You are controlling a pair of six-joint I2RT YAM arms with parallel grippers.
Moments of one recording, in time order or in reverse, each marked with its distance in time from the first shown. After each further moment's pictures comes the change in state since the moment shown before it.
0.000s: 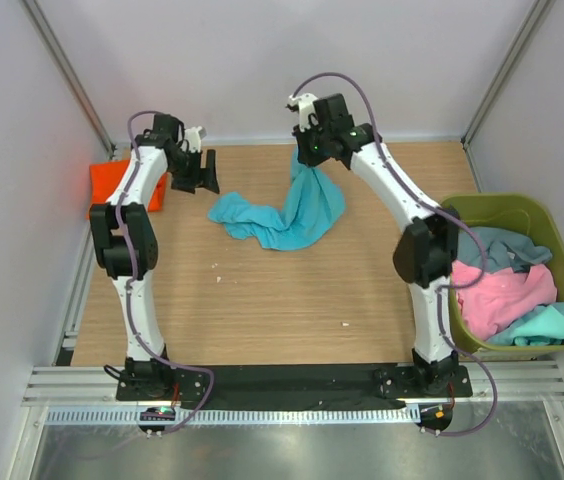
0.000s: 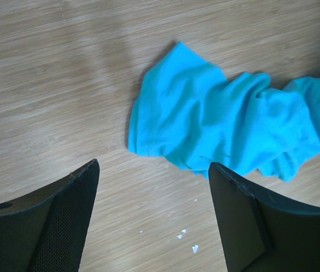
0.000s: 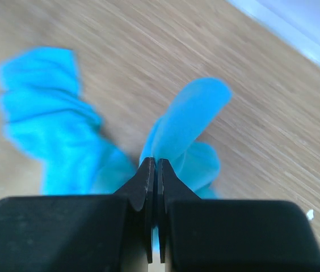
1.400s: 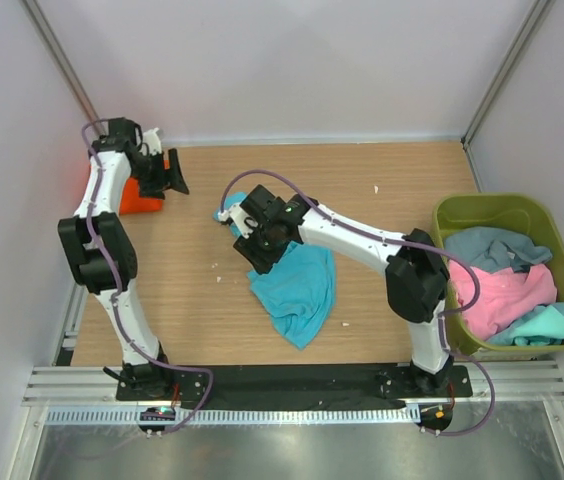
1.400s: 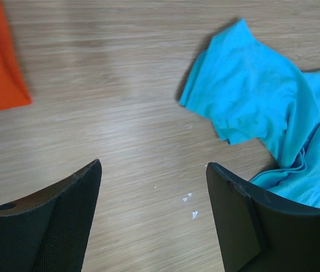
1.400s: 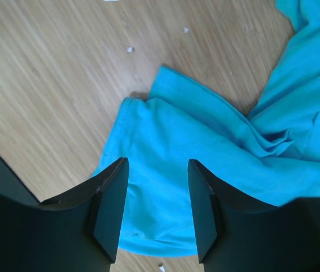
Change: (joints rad) left arm 0.155 -0.143 -0.105 -0.053 0.061 -0.053; right arm 0.465 -0.296 -0.506 -0.138 -0.033 0.009
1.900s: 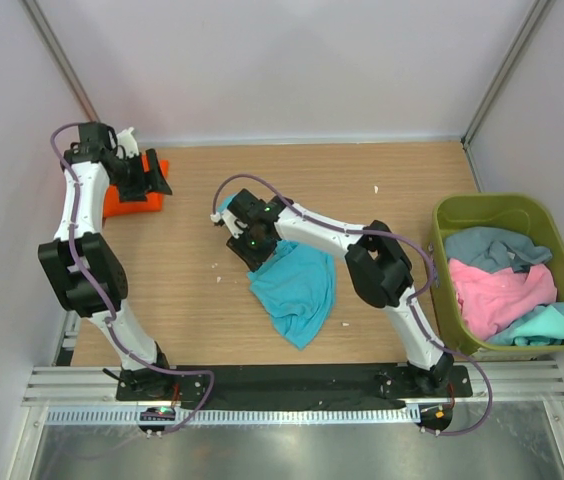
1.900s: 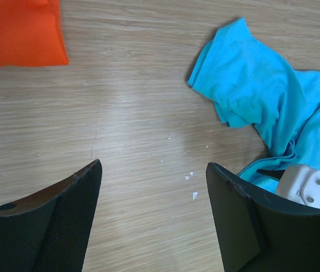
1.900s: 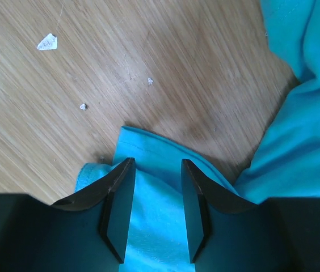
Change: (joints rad) left arm 0.112 -0.213 -0.149 0.012 0.019 -0.002; right arm -0.016 0.289 0.194 0.008 0.033 0.031
